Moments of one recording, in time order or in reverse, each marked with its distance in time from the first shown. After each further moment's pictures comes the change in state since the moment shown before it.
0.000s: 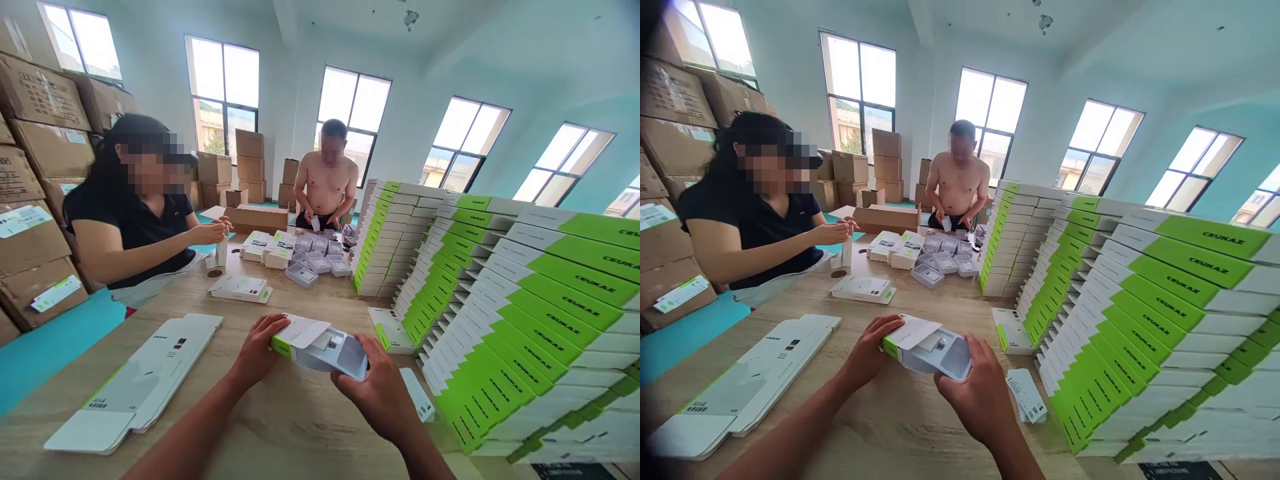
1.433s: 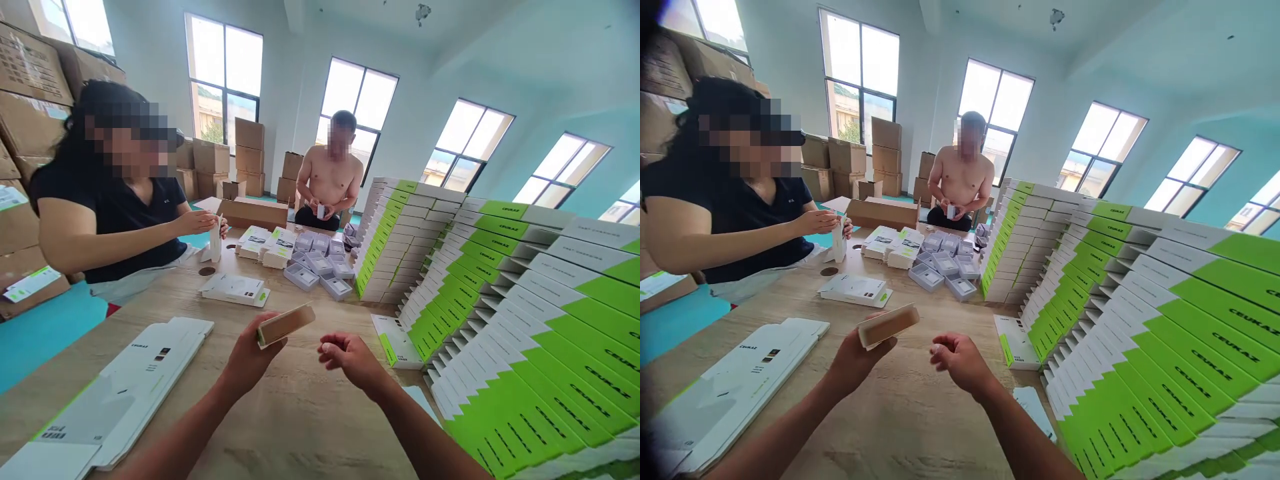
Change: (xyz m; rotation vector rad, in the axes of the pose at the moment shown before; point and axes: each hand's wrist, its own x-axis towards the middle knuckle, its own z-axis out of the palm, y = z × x) left_hand 0.013 0.020 0.000 -0.103 0.090 -0.193; right_hand 0.066 0.023 0.043 0.440 -0.483 0.079
